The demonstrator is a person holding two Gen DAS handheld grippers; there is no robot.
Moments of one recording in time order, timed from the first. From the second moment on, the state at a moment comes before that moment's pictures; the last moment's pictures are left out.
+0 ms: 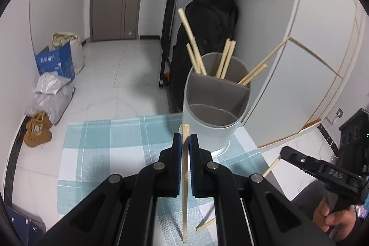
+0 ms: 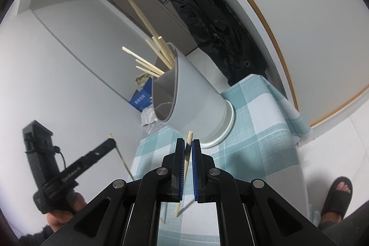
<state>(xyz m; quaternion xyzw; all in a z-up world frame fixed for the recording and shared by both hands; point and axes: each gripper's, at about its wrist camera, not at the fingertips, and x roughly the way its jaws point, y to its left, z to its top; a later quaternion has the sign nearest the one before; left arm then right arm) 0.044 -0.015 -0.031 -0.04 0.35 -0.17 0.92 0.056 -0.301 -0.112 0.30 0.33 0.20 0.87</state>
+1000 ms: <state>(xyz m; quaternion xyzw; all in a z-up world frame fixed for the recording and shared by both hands) 0.097 -0.046 -0.129 -0.05 0.53 -0.17 0.83 0.031 -0.306 -0.092 0.28 0.30 0.20 0.89</state>
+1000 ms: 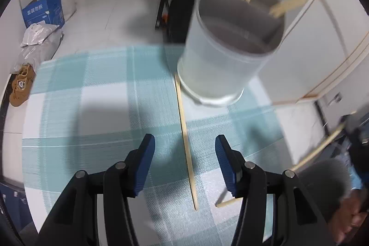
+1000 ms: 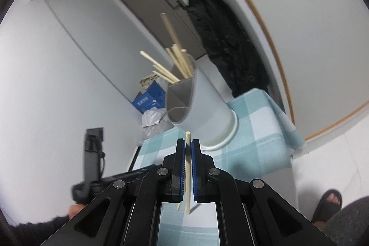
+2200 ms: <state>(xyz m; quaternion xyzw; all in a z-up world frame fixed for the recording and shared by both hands) 0.080 -0.061 -0.132 0.03 0.53 -0.21 0.82 0.047 -0.323 -0.107 0.34 0.32 0.20 0.86</state>
